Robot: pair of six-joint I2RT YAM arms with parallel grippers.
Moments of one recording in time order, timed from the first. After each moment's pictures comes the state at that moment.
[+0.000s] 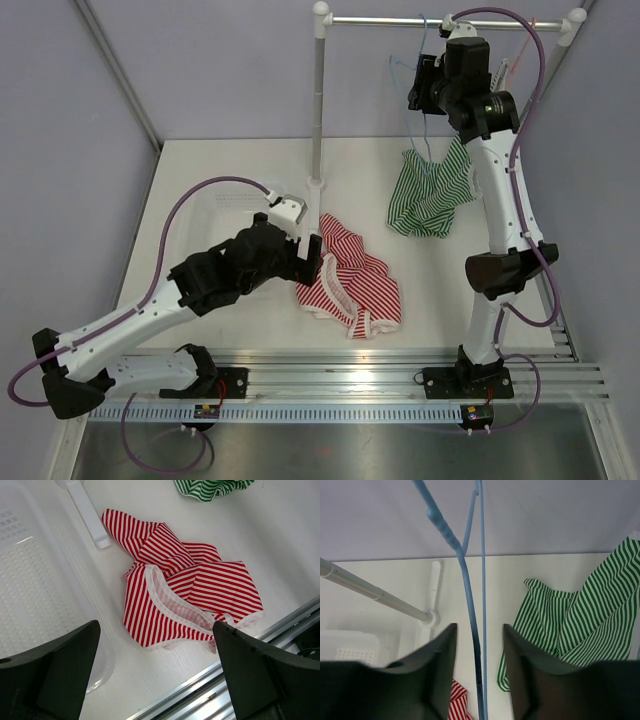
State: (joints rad) left arm -1.00 1.04 1.12 -0.64 -0.35 -0.37; right arm 0.26 1.97 2.52 -0.92 0.11 0.22
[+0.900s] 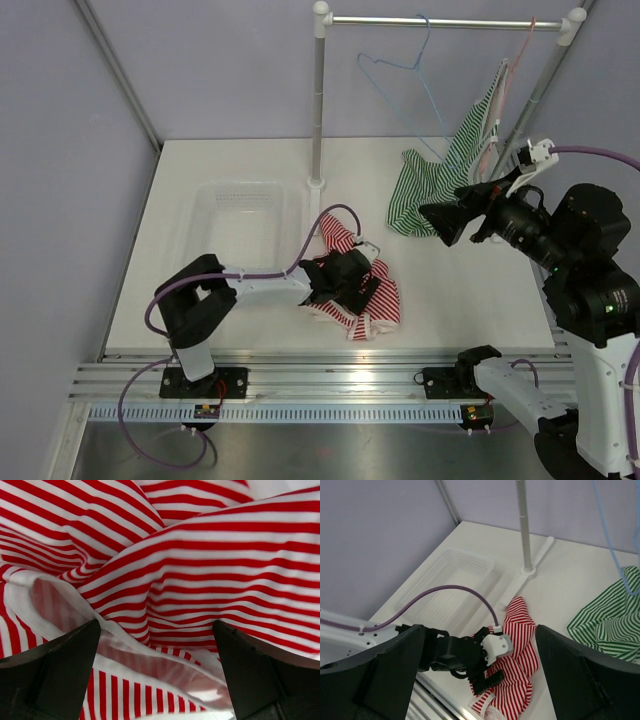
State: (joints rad) left arm -1.07 1.74 1.05 -0.26 -0.21 -0.34; right arm 0.26 0.90 1.60 -0.80 -0.38 0.24
